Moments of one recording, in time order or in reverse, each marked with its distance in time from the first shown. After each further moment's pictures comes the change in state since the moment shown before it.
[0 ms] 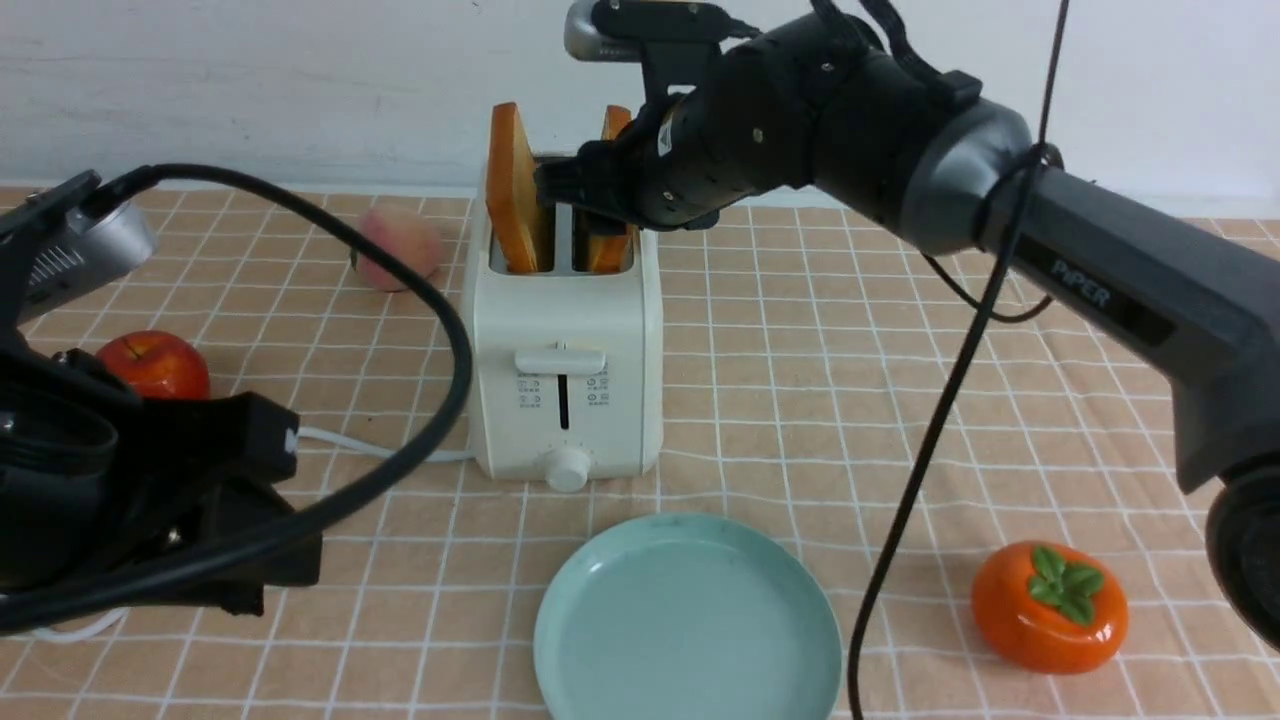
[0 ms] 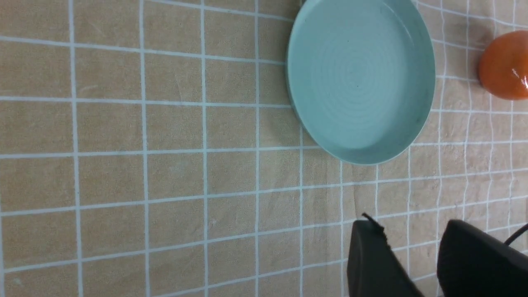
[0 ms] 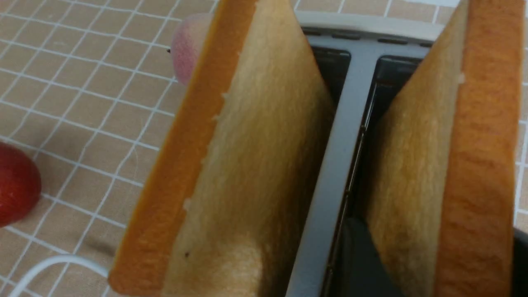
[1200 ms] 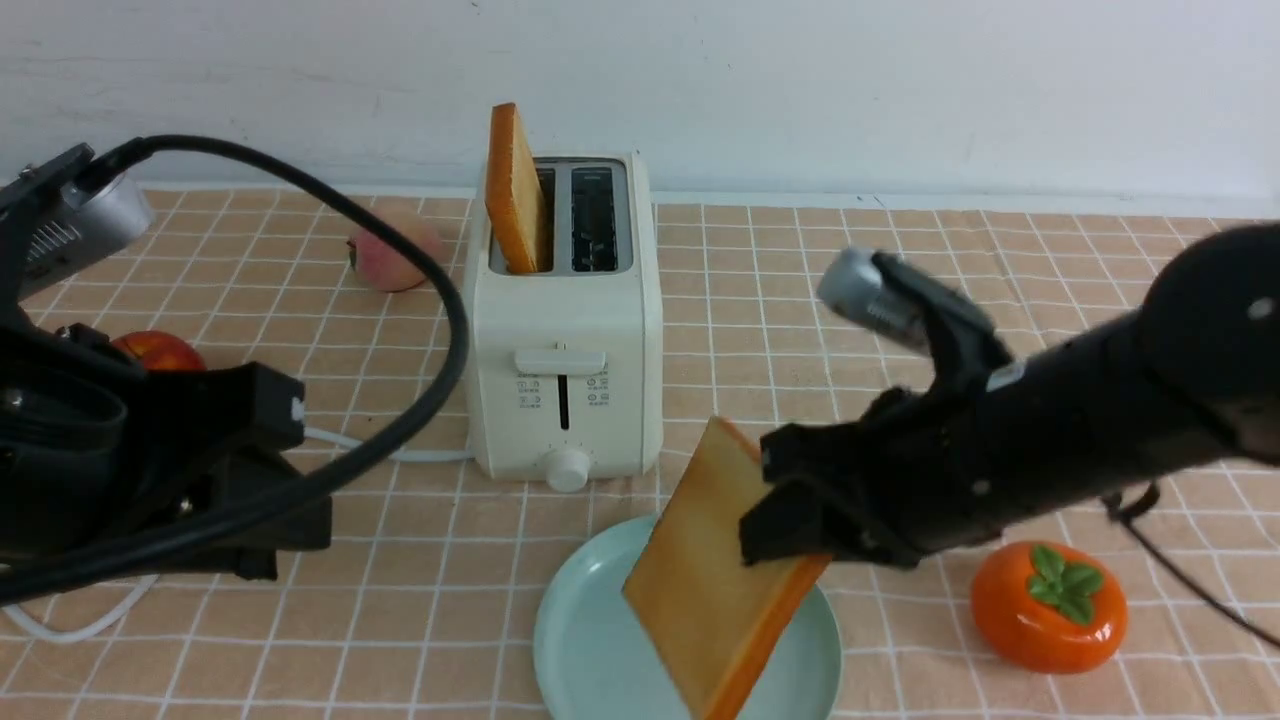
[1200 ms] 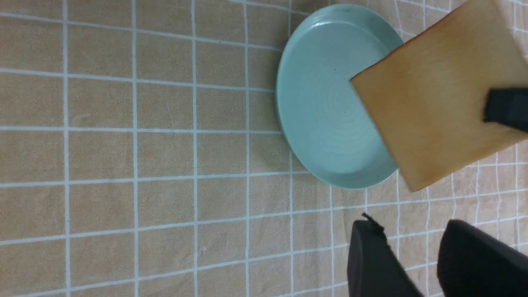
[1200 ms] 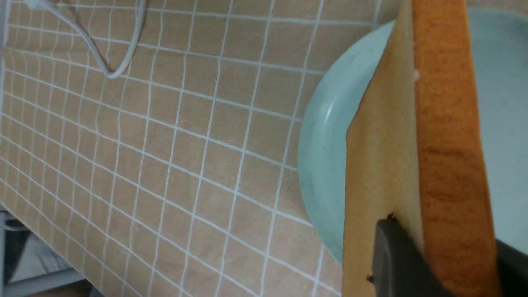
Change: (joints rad) right arm -0.126 -0.648 1.172 1.014 -0.051 -0.630; left arm 0.000 0.000 0.000 -0.006 -0.059 -0.001
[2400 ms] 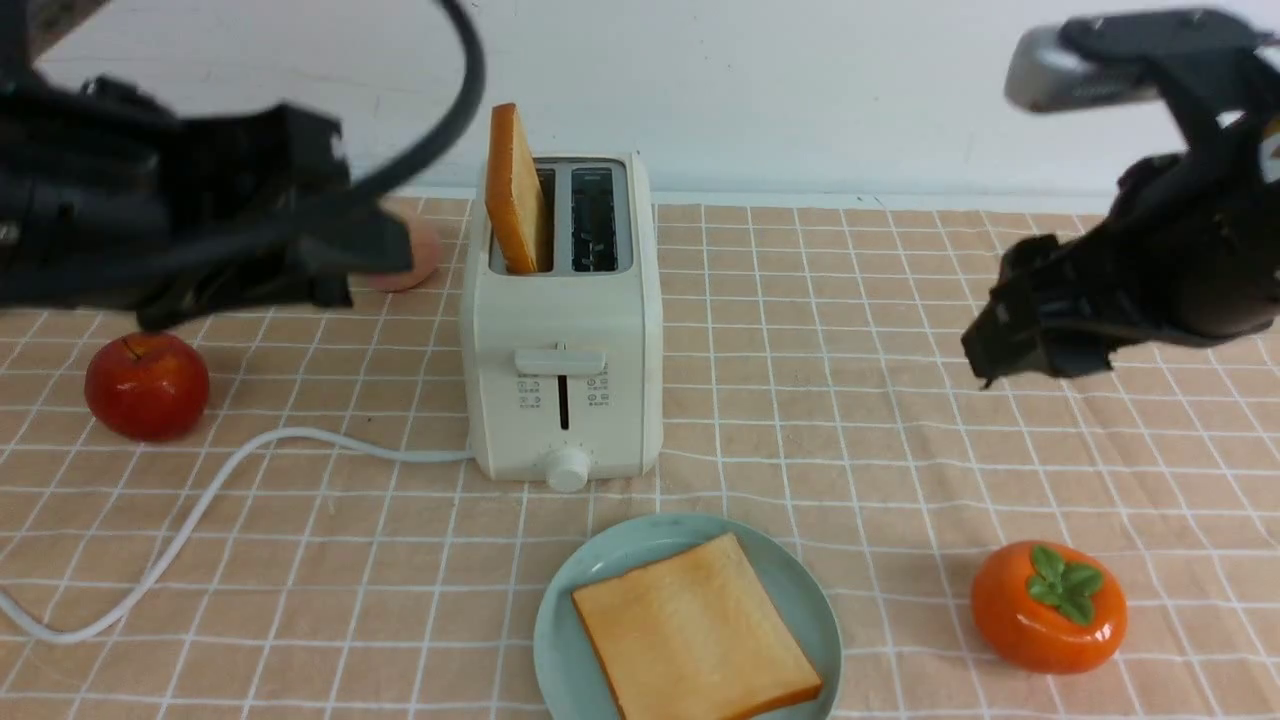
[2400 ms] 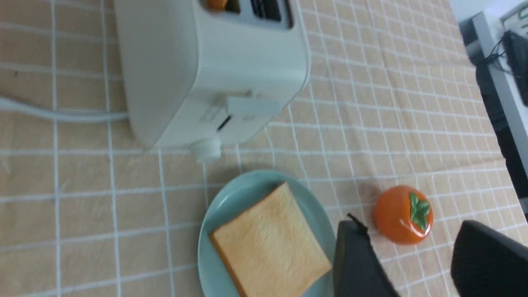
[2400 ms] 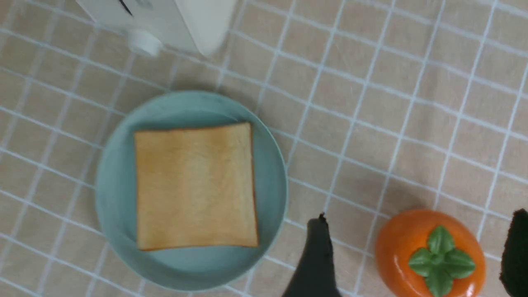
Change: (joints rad) right arm -0.019 -0.233 -0.394 -0.872 0.411 0.365; left arm 0.000 0.118 -0.189 -0.113 -0.263 0.161
